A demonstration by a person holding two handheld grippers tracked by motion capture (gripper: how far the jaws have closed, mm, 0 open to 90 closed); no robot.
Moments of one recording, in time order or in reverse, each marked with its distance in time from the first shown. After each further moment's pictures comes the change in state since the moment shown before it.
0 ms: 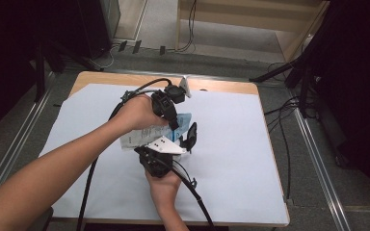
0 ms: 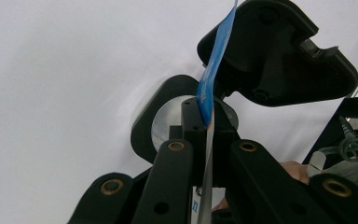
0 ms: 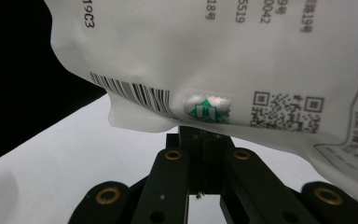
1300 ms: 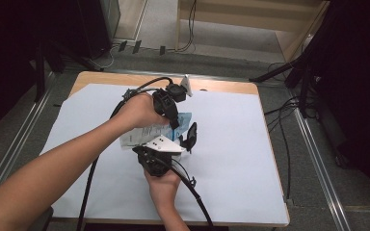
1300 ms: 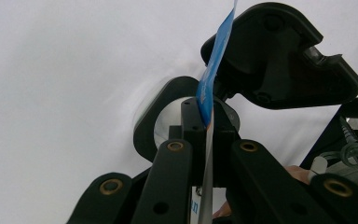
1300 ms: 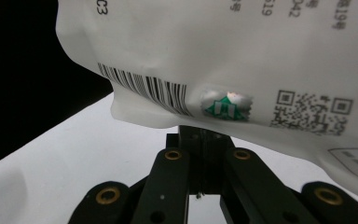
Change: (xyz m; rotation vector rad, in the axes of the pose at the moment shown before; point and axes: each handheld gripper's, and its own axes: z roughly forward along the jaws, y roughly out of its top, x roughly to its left) left arm 0.001 0.005 -0.001 0.018 0.006 -0.015; right arm 0.003 0.005 0.000 0.019 0.019 0.004
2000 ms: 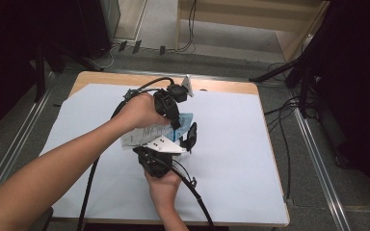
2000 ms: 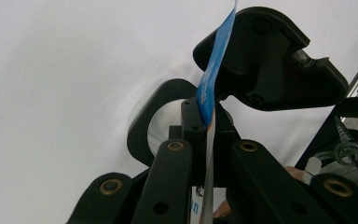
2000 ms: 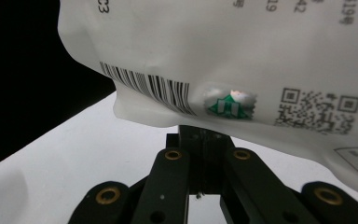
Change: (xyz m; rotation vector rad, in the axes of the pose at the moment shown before) left arm -0.003 0.002 0.000 0.001 -0.011 0.004; right arm 0.001 -0.001 -0.002 -0.003 -0.002 0.010
